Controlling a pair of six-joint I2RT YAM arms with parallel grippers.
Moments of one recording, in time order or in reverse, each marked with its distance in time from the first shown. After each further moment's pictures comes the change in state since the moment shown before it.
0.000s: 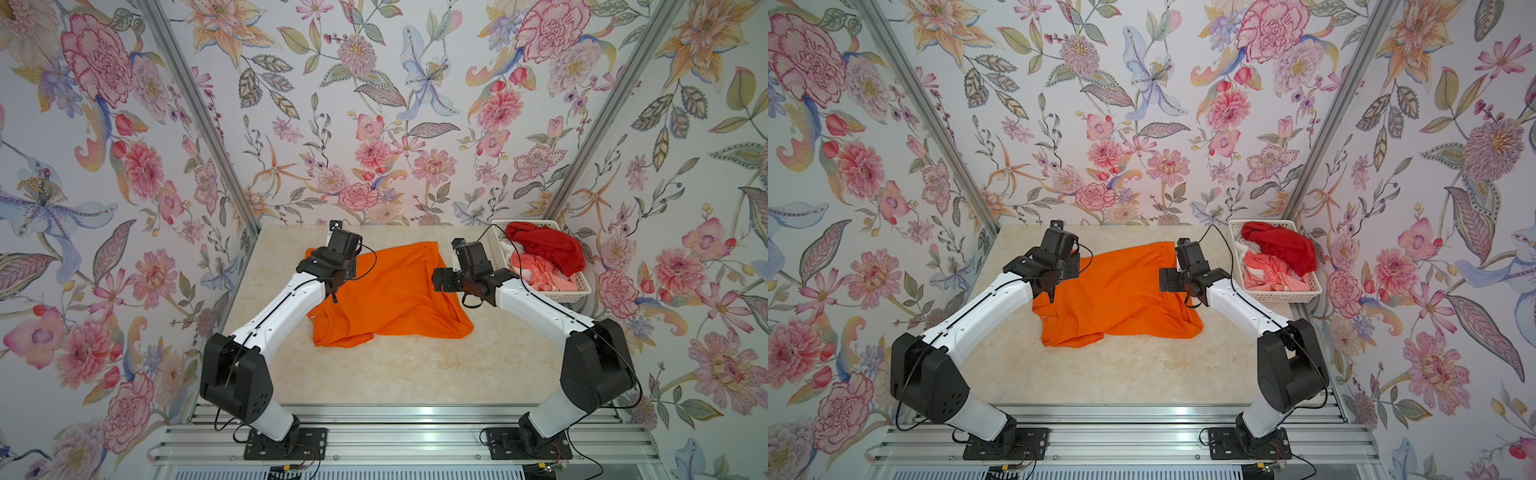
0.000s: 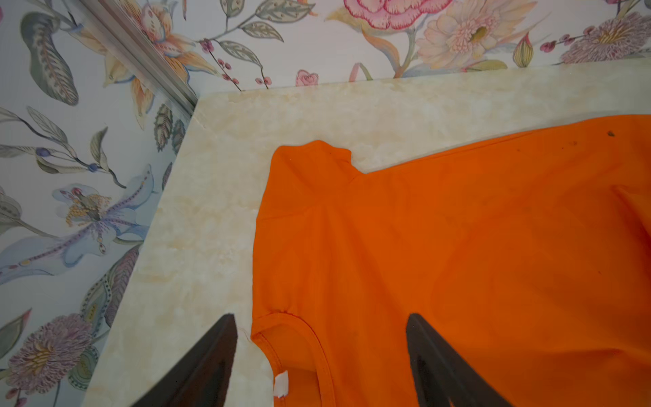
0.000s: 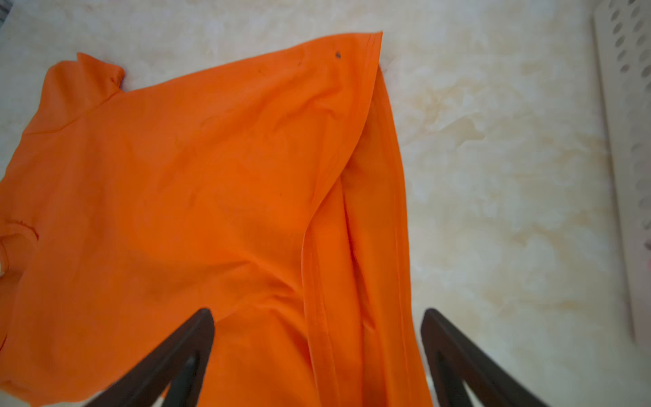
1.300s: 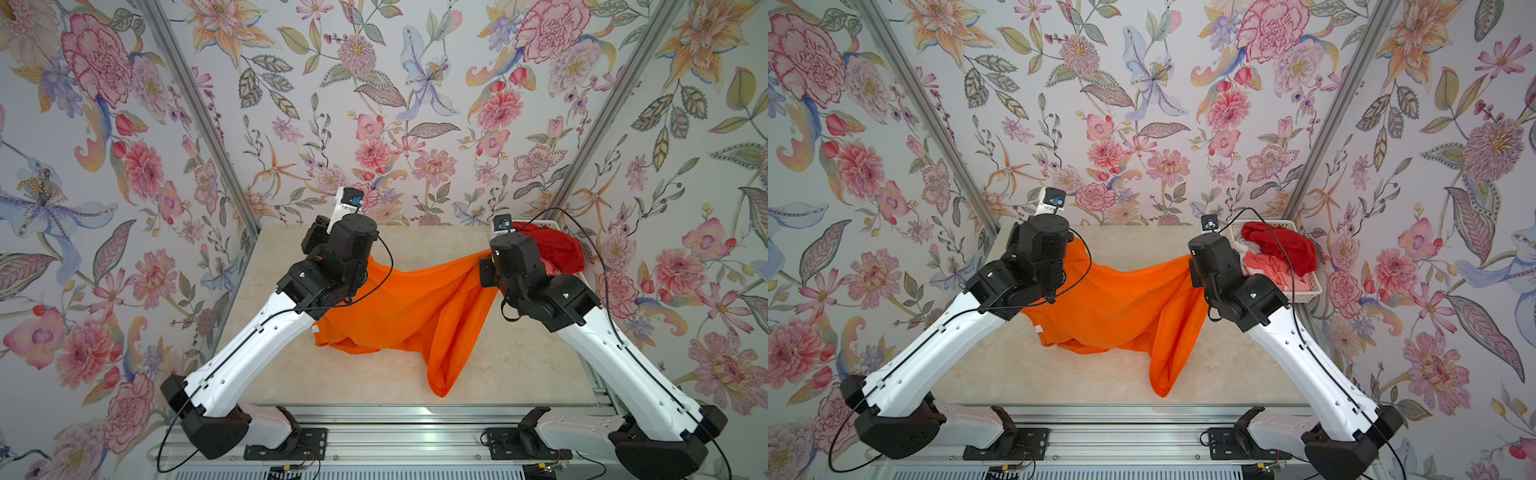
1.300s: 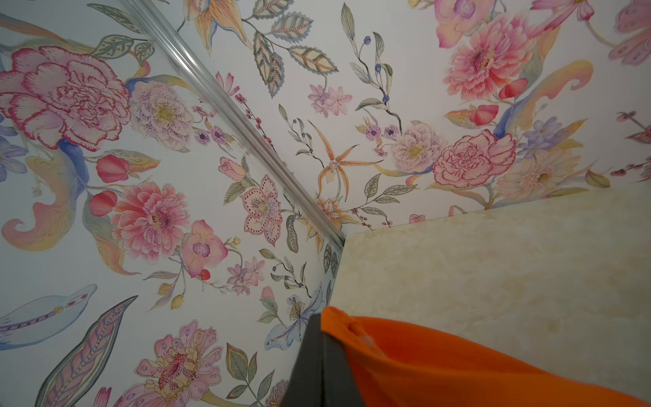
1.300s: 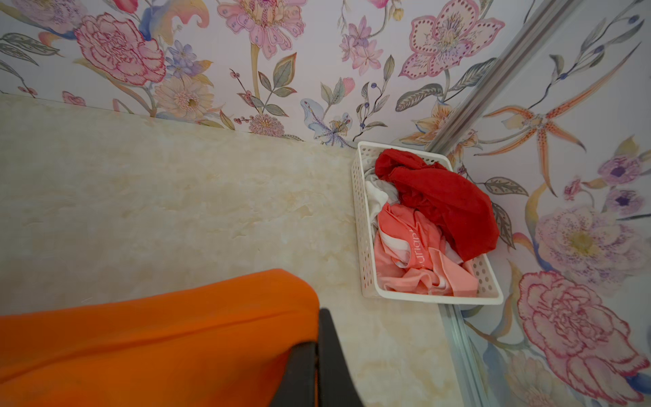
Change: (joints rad) left arm -0.297 -0.080 0.367 -0.016 -0.707 0.539; right arm 0.094 -0.296 0.353 -0.434 0.528 -0.152
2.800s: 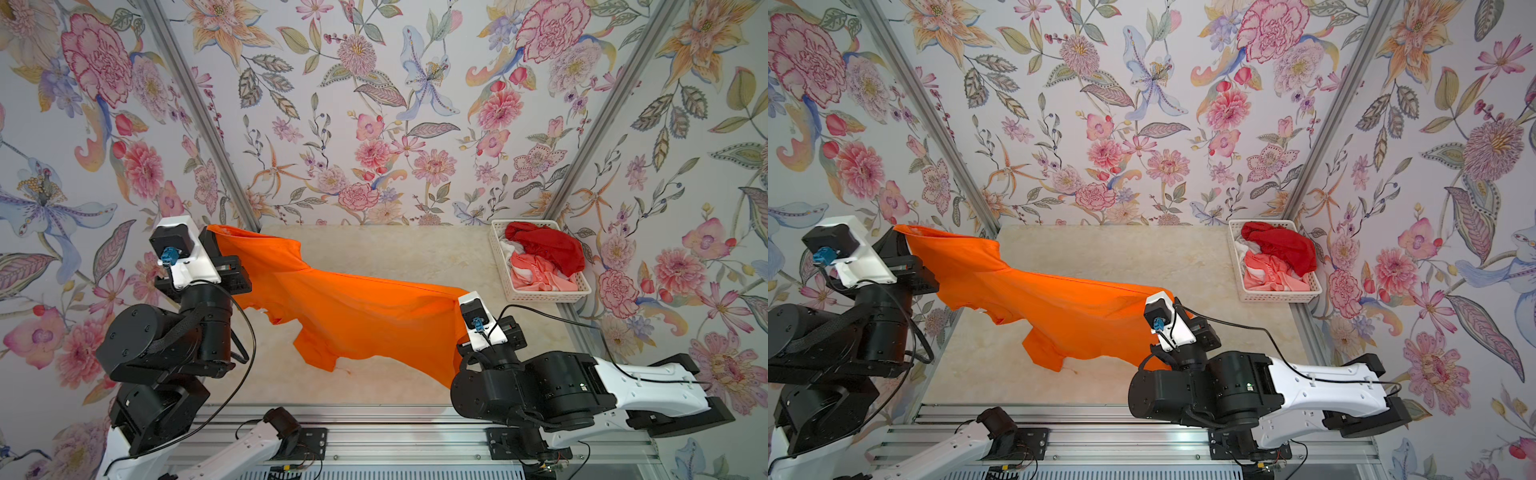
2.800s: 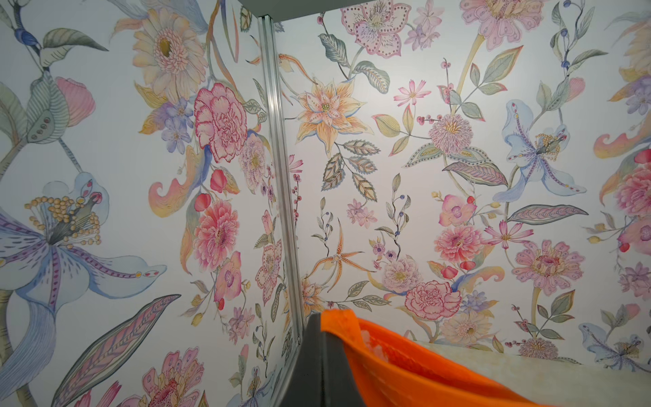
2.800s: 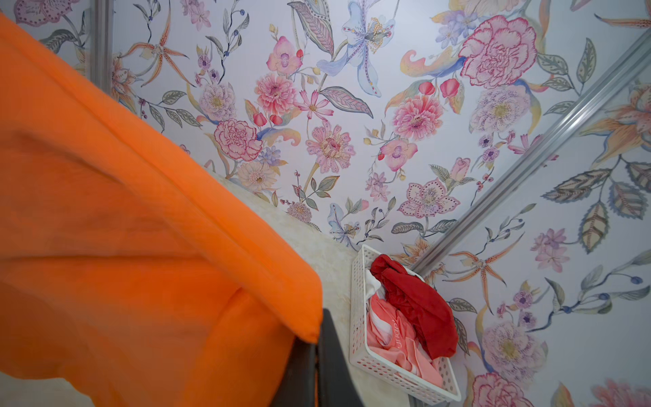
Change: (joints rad) left arm 0.052 -0.703 -0.150 0.195 0.301 0.061; right arm 1.101 -0.113 0.027 -0.421 0.917 0.311
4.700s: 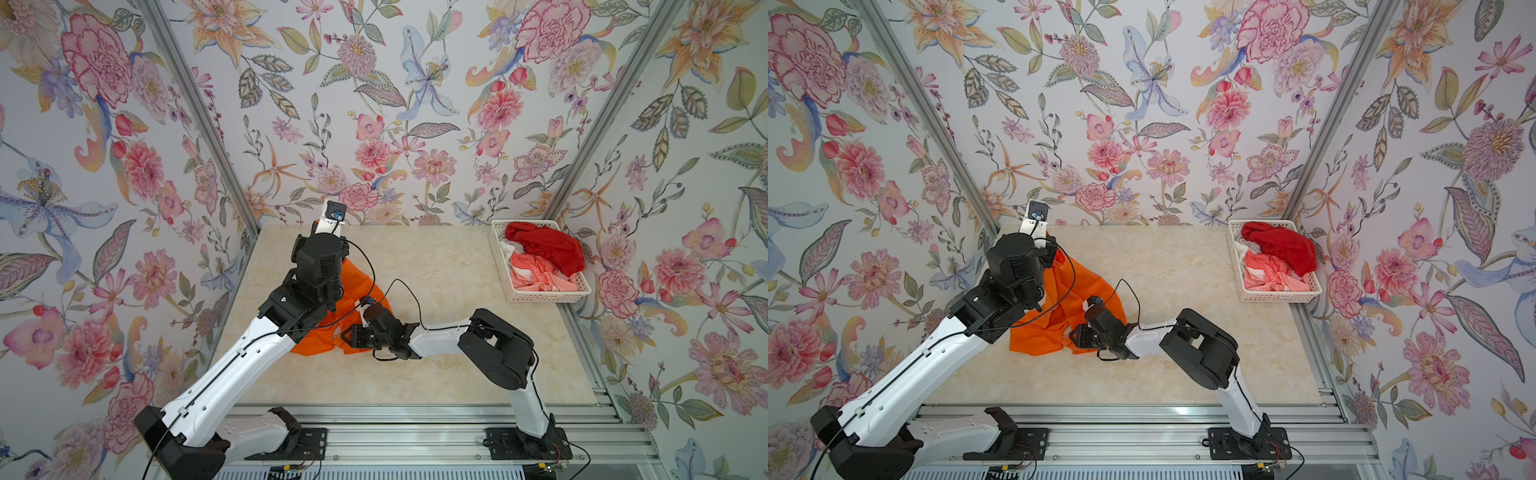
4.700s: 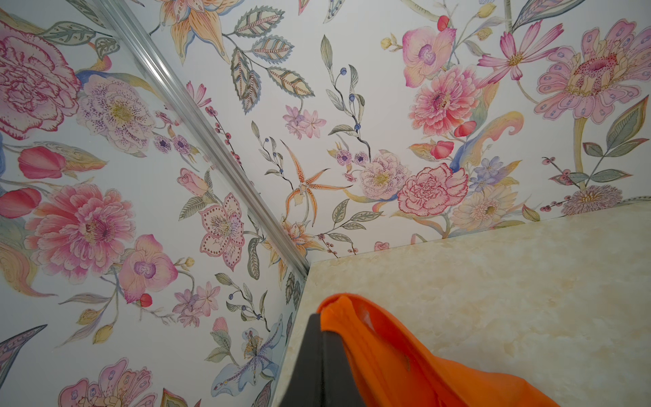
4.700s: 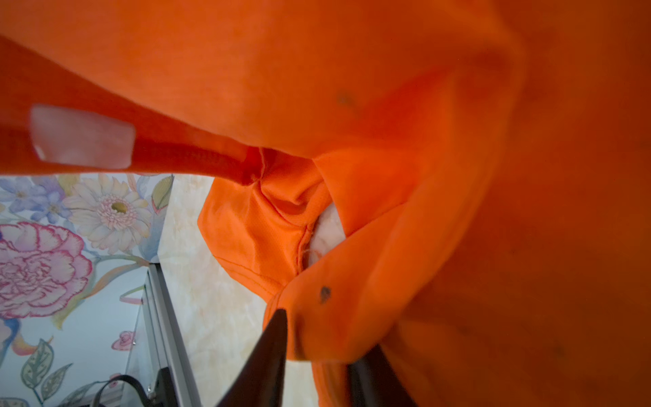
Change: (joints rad) left arm 0.016 0.441 -0.189 0.182 -0.038 0.045; right arm -0.647 0.943 -0.292 1.555 -1.662 0.399
